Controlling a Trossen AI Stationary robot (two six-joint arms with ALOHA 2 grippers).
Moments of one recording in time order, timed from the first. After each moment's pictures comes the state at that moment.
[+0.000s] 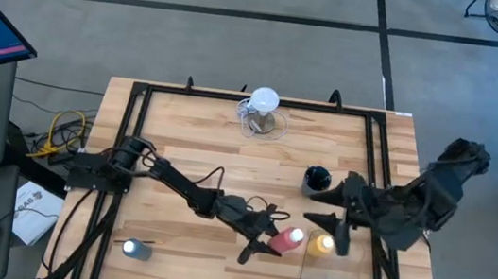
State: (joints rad) left arm -0.30 2.12 1.20 0.85 0.14 -0.16; right arm 0.77 1.29 1.56 -0.87 0.78 0.84
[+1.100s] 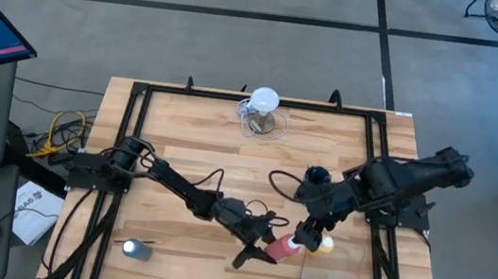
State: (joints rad) left arm -0.30 2.11 1.21 0.84 0.20 -0.24; right arm 0.42 1.49 1.63 -1.14 -0.14 1.06
